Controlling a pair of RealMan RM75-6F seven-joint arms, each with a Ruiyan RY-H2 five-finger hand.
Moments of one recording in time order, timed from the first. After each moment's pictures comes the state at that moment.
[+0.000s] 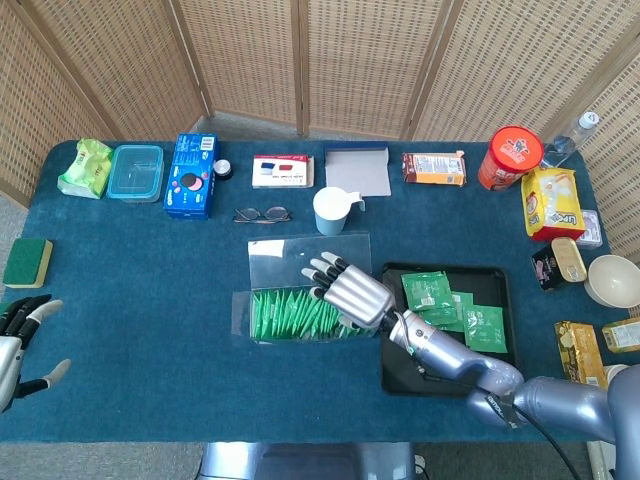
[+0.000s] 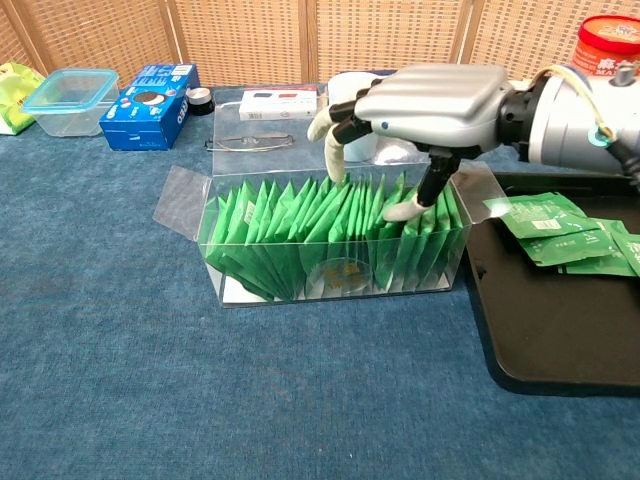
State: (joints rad) left arm -0.02 -0.99 0.01 -1.83 1.54 1.52 0.05; right arm 0.93 -1.43 0.09 -1.48 -1.58 0.90 -0.19
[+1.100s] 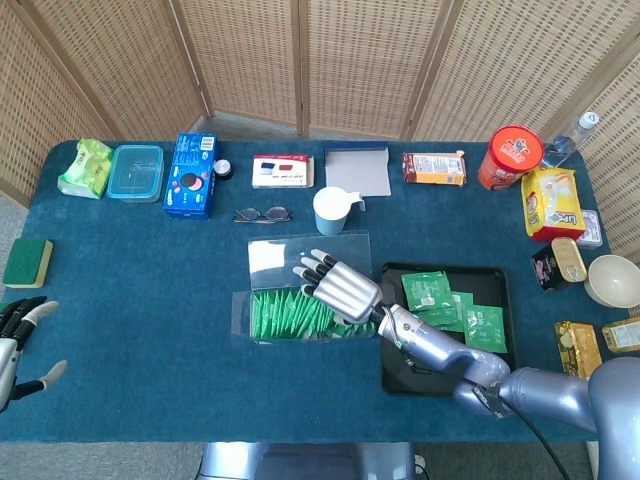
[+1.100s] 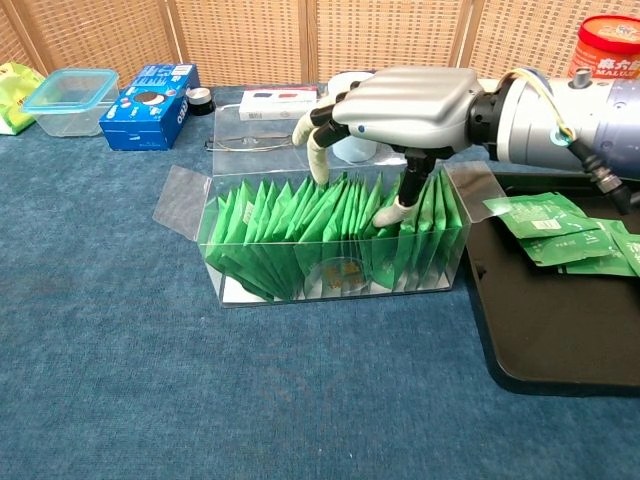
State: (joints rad) left arm -0.01 -0.99 0.01 -1.82 1.54 1.53 0.04; right arm 0.97 -1.48 0.10 -1.42 -1.58 0.87 -0.18
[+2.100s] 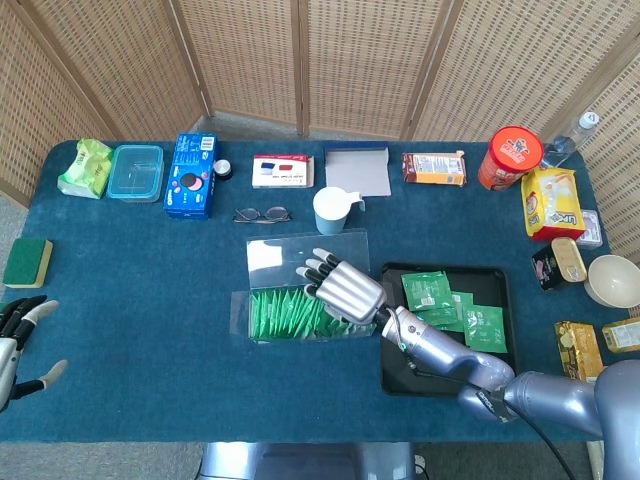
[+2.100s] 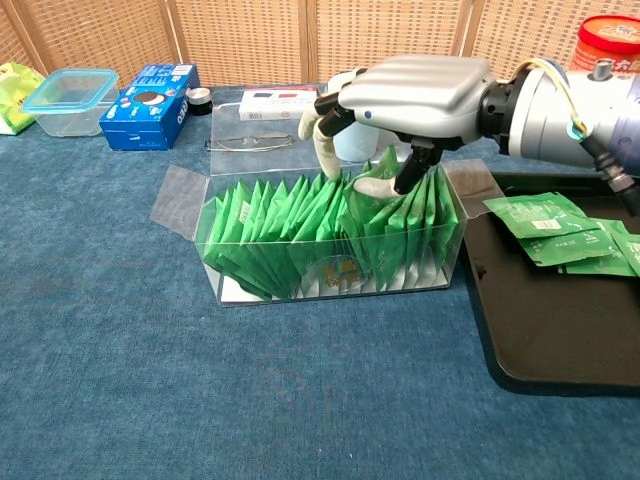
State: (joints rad) left arm -0.01 -0.99 0.01 -1.81 1.54 1.53 0.04; right arm 0.95 -1.47 0.10 -1.44 -1.58 0.92 -0.16
